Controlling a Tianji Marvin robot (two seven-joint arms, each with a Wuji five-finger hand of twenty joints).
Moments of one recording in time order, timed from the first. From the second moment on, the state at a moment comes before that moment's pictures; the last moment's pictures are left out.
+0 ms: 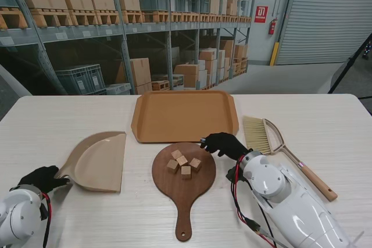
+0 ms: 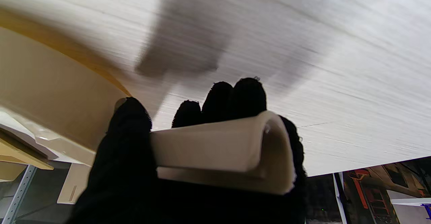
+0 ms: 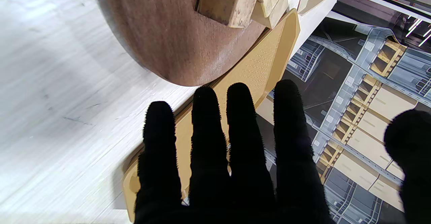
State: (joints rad) left arm 1.83 -1.04 -1.66 -1.62 0.91 0.23 -0.22; right arm -1.32 -1.17 1.04 -1.33 -0.15 -0.05 0.03; left_hand 1.14 -0.08 -0.12 -0.02 0.63 0.41 0.88 0.66 1.13 0.30 0.10 0.62 0.95 0.32 1.10 0.52 0.51 0.37 1.47 0.68; right_hand 0.20 -0.33 0.64 -0.05 0.82 -0.05 0.55 0.59 0.93 0.12 0.44 0.40 0.80 0.14 0.38 0.36 0.41 0.31 0.80 0.54
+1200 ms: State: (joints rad) left arm 2.11 -1.13 -1.67 -1.83 0.78 0.18 0.12; right arm -1.42 -1.16 1.15 -1.45 -0.21 -0.03 0.00; left_hand 1.14 -0.08 -0.12 -0.02 0.63 0.42 0.90 0.72 1.13 0.30 0.11 0.66 0.95 0.32 1.12 0.52 0.51 0.38 1.48 0.69; right_hand 0.20 -0.32 0.63 -0.05 0.84 -0.05 0.55 0.59 0.93 0.12 0.44 0.40 0.80 0.14 0.39 0.36 0.41 0.31 0.82 0.54
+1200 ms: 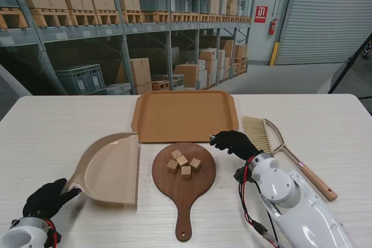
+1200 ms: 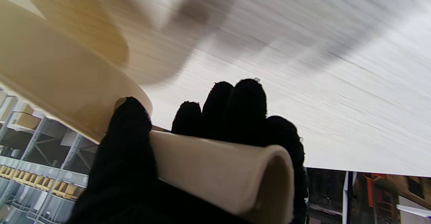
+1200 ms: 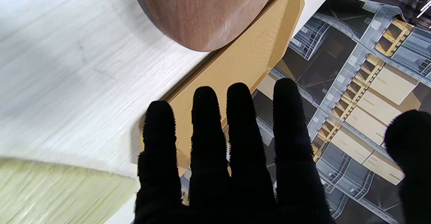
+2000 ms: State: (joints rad) left arm 1.97 -1.10 -1.54 -1.73 0.83 0.20 0.05; right arm -1.49 -1.16 1.29 -1.52 -0.33 0.06 -0.08; left_hand 1.14 -0.08 -0.12 -0.02 0.63 0.42 0.90 0.73 1.13 0.30 0.11 0.66 0.95 0.32 1.12 0.52 0.52 0.38 1.48 0.69; right_hand 0.22 -0.32 0.63 -0.05 0.84 -0.05 0.55 0.59 0.93 0.12 0.44 0.40 0.80 0.14 0.39 0.36 0.41 0.31 0.82 0.54
